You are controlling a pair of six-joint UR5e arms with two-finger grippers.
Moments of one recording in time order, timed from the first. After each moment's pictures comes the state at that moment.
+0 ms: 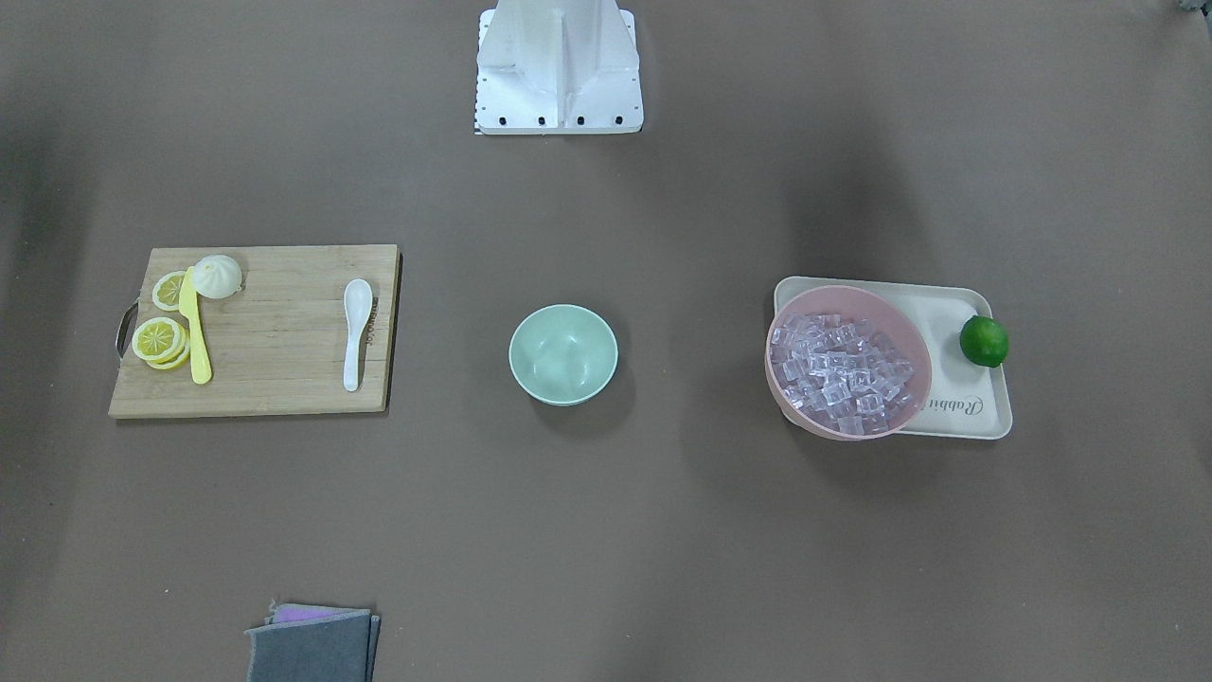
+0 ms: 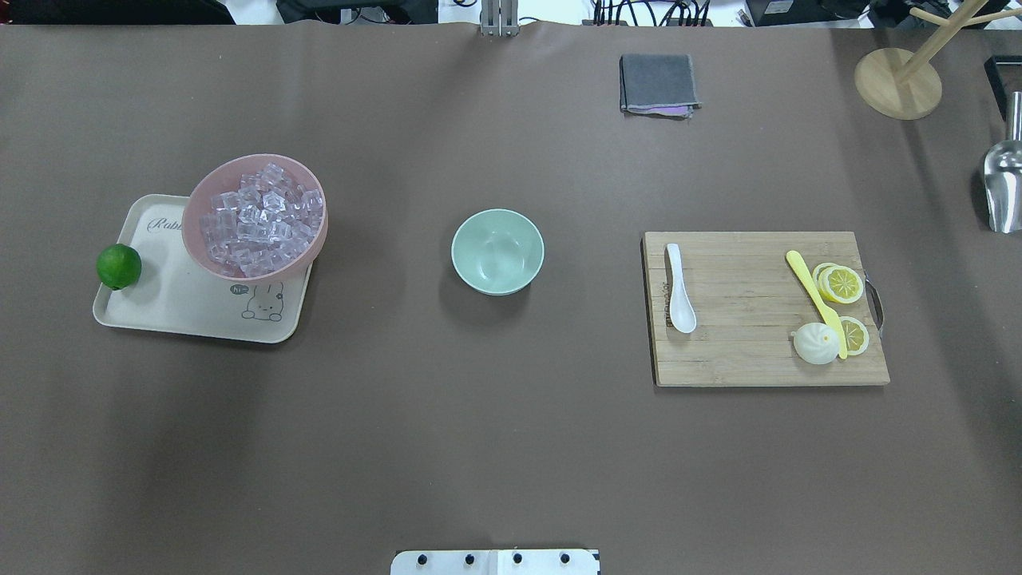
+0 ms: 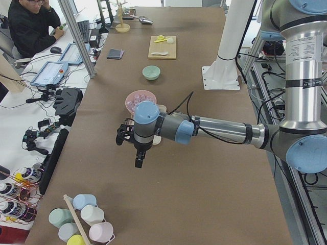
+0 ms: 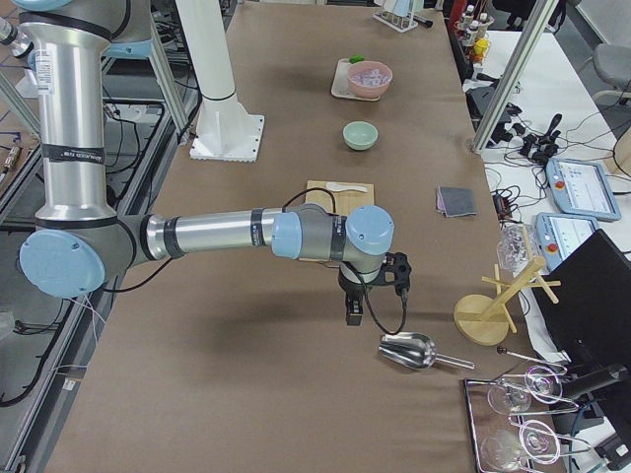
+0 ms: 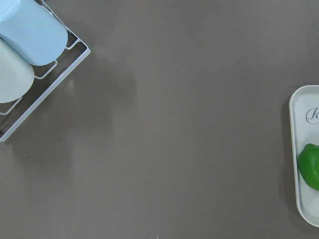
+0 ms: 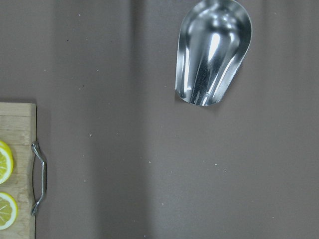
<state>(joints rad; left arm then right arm) -1.51 -1.47 -1.79 -1.74 -2.29 -0.13 1.57 -1.59 1.73 -1.73 2.38 -0.04</state>
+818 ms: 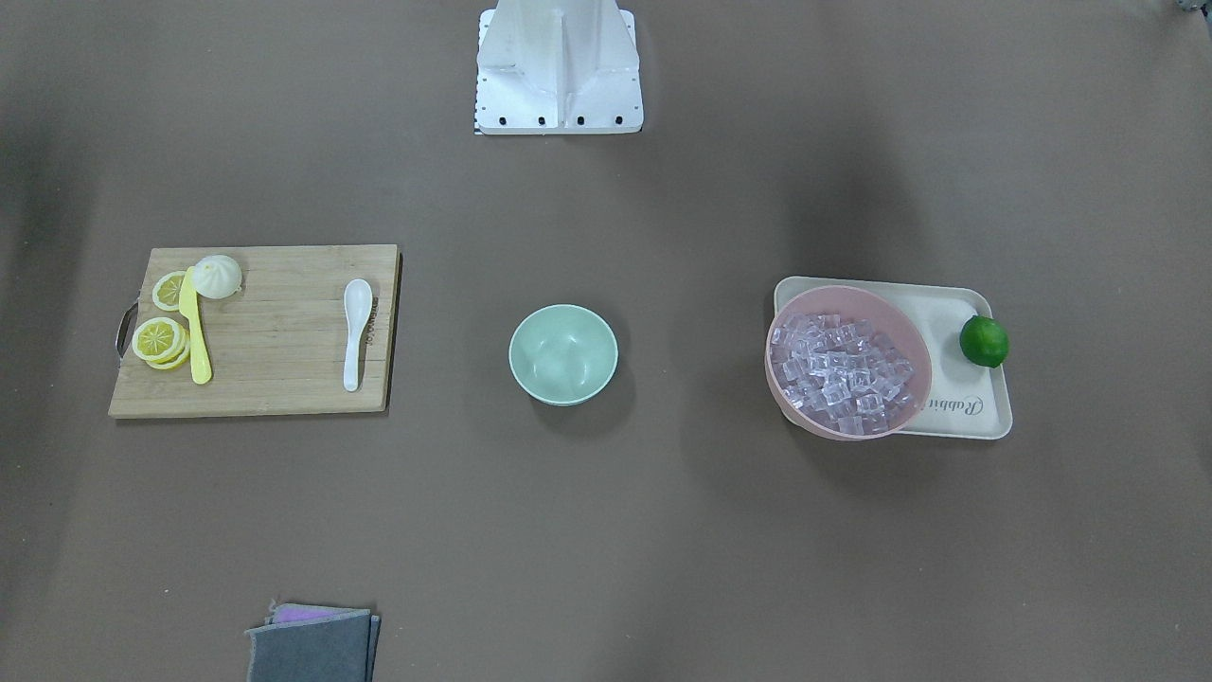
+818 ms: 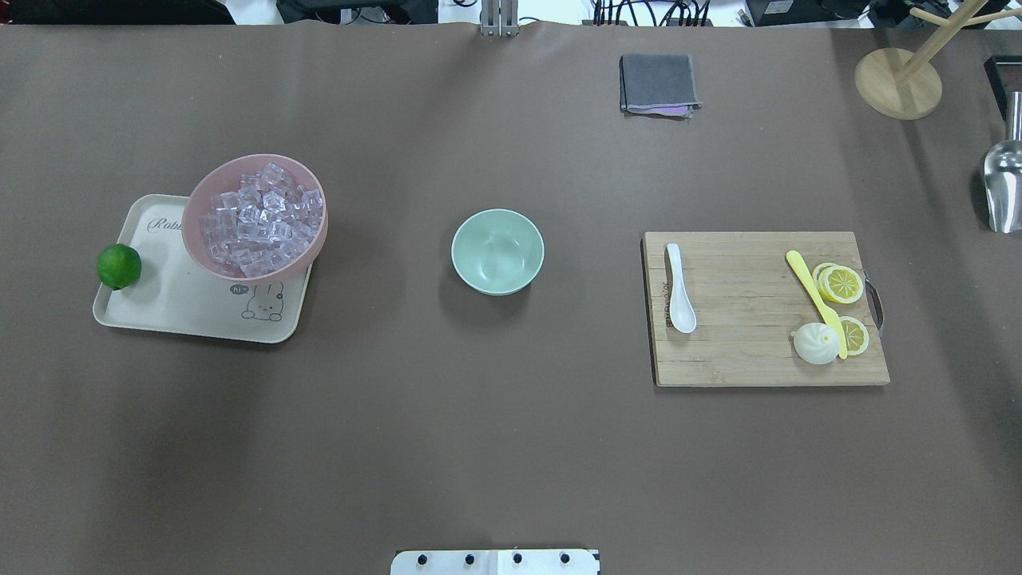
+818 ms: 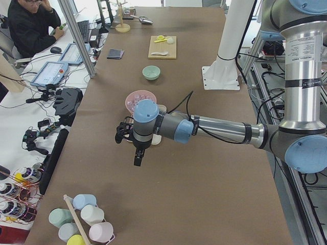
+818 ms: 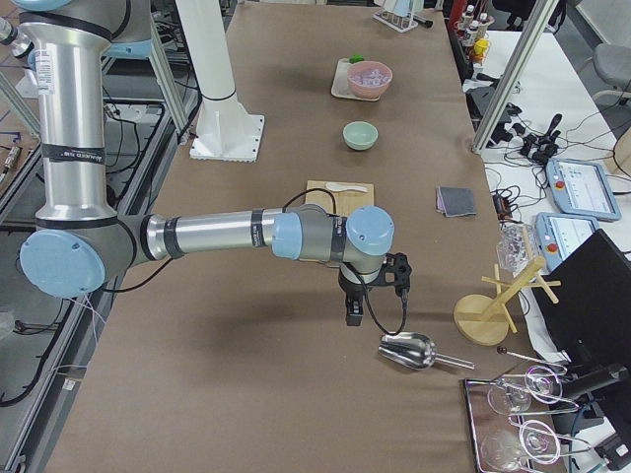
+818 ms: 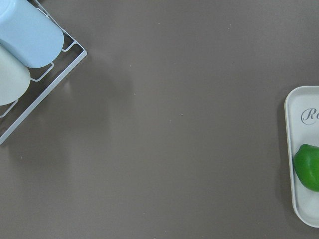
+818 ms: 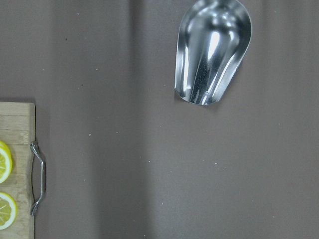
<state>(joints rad) -1.51 -1.48 -1.79 -1.75 -2.30 -0.14 1.57 -1.59 1.73 -1.73 2.38 -0.04</state>
